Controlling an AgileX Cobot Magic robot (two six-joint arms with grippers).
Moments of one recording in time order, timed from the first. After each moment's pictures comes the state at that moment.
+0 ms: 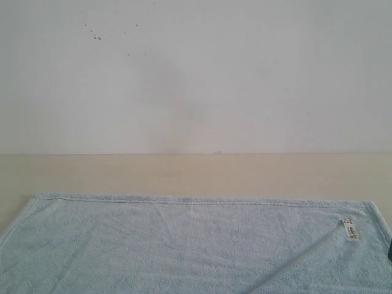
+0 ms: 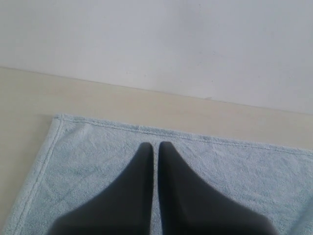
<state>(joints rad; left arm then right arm) -0.07 0.26 -0.30 -0.37 0.36 0.09 0.50 0.41 -0.21 0.08 0.11 0.16</state>
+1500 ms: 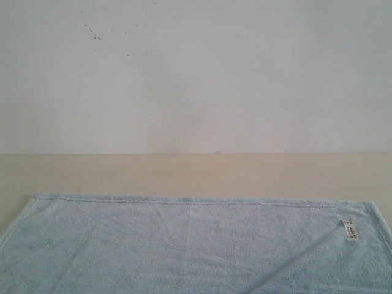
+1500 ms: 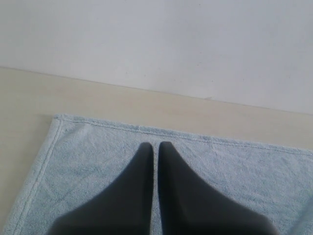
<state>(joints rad) -0.07 0.26 -0.30 -0.37 0.36 0.09 0.50 0.20 -0.06 0.08 0.10 0.14</state>
